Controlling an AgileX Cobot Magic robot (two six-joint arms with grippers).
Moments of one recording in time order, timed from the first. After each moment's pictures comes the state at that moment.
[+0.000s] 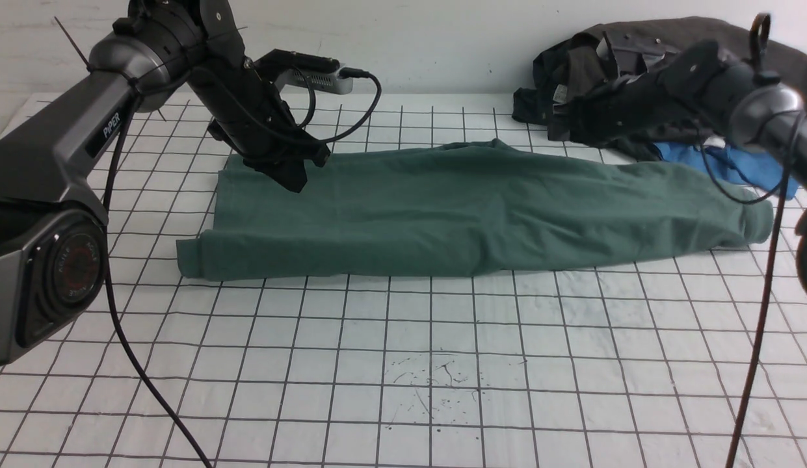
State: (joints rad) right arm 0.06 2.55 -2.37 0.55 0.95 -0.46; left arm -0.15 2.40 -2.31 -0.29 1.23 0.35
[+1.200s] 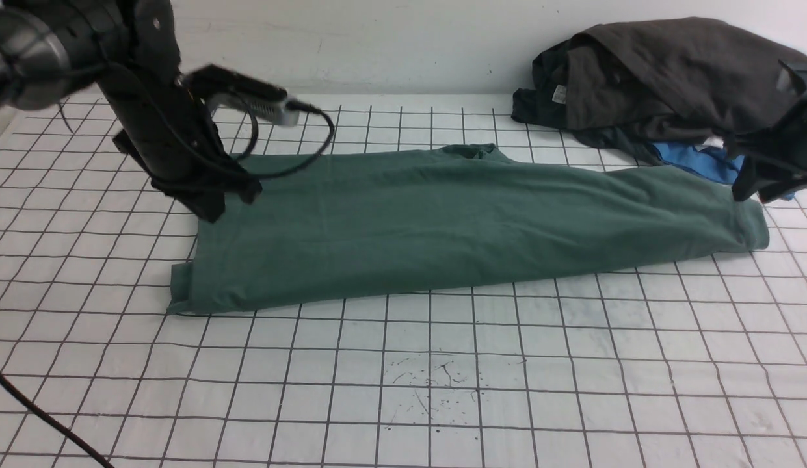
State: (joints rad) right arm -0.19 2.24 -2.01 0.19 1.21 -0.24; left arm -0.15 1.90 -1.71 -0.08 1.14 0.30
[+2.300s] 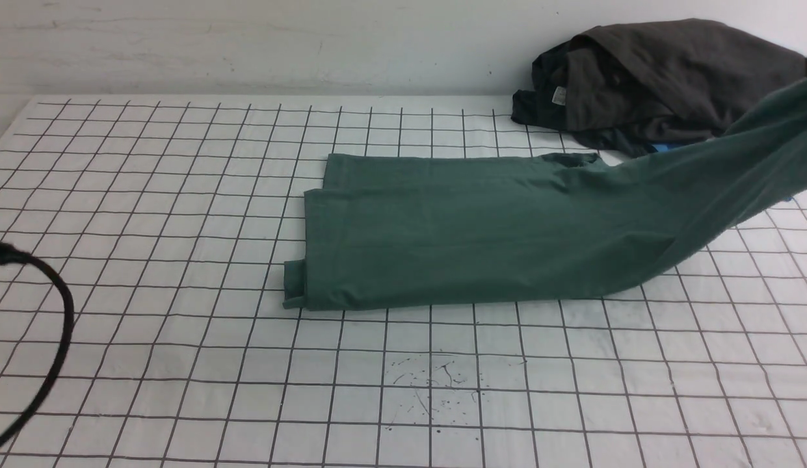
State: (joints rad) right arm -0.13 1.98 -2.00 -0.04 1.22 -0.05; left arm -0.10 0.74 -0.68 0.34 0.95 -0.20
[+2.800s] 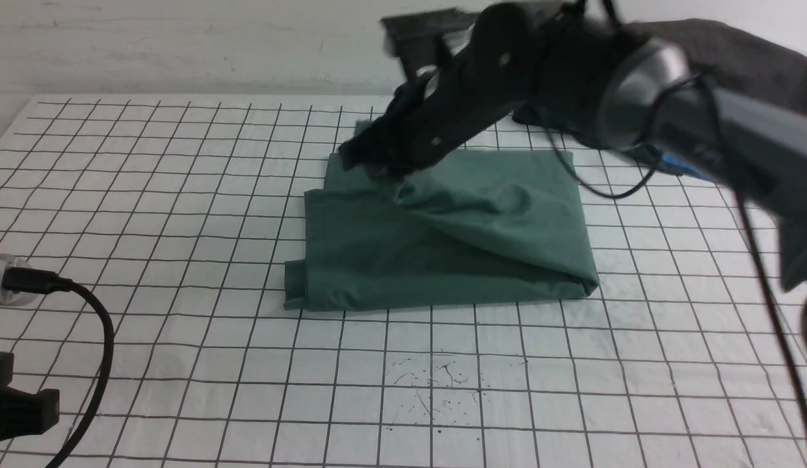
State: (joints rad) right arm 0.62 2.21 -2.01 0.21 0.79 -0.10; left arm -0.10 0.71 -0.49 0.19 0.60 -0.23
